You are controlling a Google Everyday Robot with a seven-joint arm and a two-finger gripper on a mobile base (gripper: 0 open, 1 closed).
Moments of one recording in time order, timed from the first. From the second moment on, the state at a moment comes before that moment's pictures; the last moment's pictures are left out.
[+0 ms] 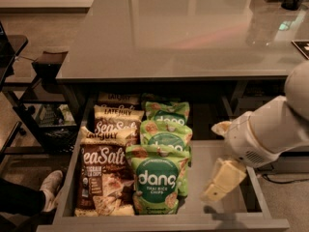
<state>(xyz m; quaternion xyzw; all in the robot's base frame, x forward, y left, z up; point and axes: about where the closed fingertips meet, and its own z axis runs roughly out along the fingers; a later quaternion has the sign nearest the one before) 0.377 -0.135 0.798 -0.55 0.80 0.16 0.19</state>
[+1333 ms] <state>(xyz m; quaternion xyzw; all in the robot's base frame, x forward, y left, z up) 0.436 -0.031 0.729 -0.53 0.74 0.22 0.33</state>
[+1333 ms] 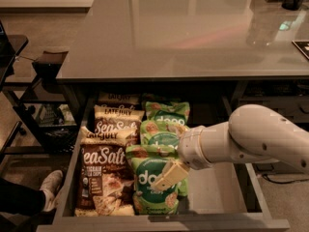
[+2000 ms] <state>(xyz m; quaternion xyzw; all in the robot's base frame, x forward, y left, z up) 0.438 -0.022 0.705 -0.61 0.70 0.18 0.31</state>
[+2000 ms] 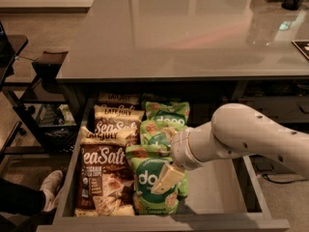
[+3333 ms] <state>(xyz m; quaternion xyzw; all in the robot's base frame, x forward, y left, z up) 0.438 -0.021 0.705 -0.62 0.70 0.18 0.31</state>
